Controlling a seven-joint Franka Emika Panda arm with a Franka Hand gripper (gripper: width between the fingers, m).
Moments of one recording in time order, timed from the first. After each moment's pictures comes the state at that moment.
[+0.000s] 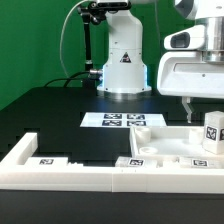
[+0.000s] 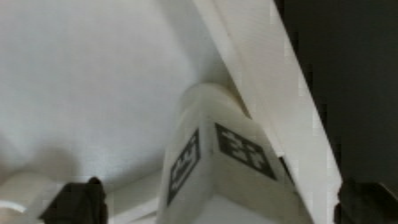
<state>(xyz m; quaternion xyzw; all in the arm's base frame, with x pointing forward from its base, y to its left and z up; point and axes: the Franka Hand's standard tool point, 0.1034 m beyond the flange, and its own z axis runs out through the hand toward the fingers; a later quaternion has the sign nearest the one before) 0.592 0.116 0.076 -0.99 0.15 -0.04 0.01</state>
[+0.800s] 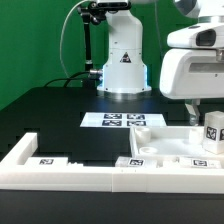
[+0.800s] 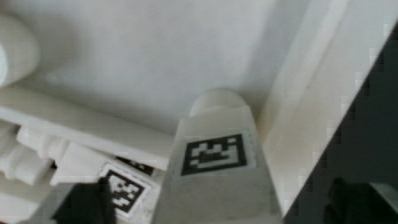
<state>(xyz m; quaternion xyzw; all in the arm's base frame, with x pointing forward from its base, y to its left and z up) 0.593 0.111 0.077 -0.98 -0.21 -0.03 -0.02</state>
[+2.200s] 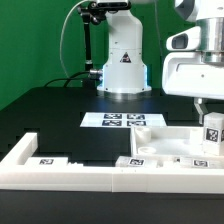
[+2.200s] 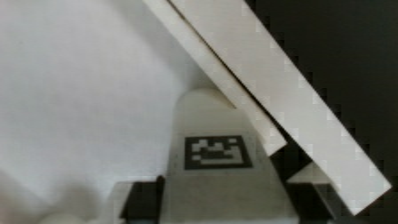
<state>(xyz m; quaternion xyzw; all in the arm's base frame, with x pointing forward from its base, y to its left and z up) 0.595 0.114 0.074 -0.92 0.39 -0.05 0.03</state>
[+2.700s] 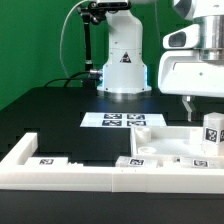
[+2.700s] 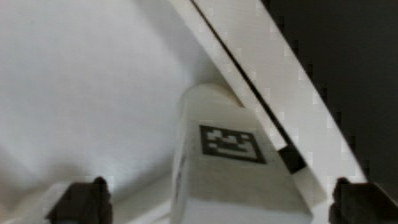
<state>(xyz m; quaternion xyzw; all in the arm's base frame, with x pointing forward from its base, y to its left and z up) 0.594 0.111 0.077 -0.97 0.22 -0.06 0.02</state>
